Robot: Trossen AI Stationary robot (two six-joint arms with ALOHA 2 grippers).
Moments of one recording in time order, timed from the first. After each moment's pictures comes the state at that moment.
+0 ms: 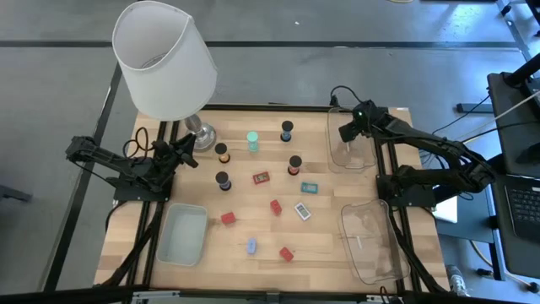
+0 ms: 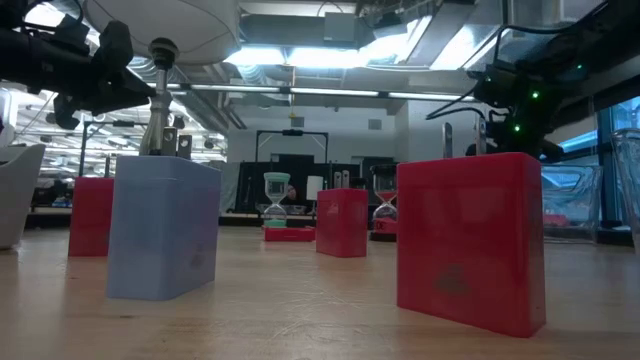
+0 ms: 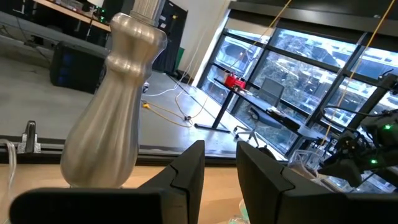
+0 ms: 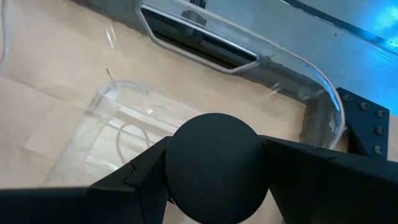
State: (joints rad) left arm -0.32 0.19 0.01 0.36 -1.36 -0.30; right arm -0.85 1.14 0.57 -0.37 0.32 0.18
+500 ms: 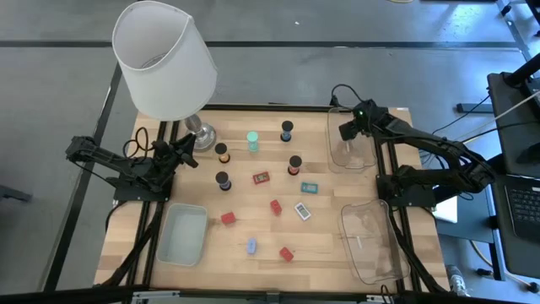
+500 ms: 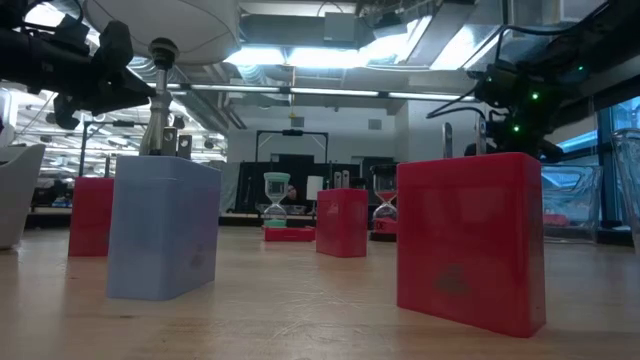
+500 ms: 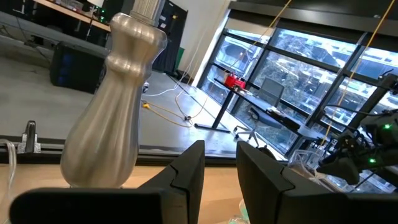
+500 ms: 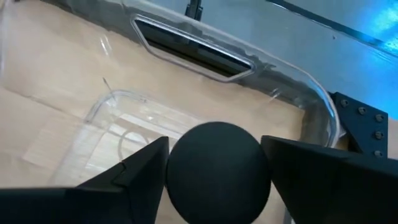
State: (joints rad) left arm -0.32 0.19 0.01 0.36 -1.36 -0.30; right arm -0.86 1.15 0.57 -0.35 0.32 0.18
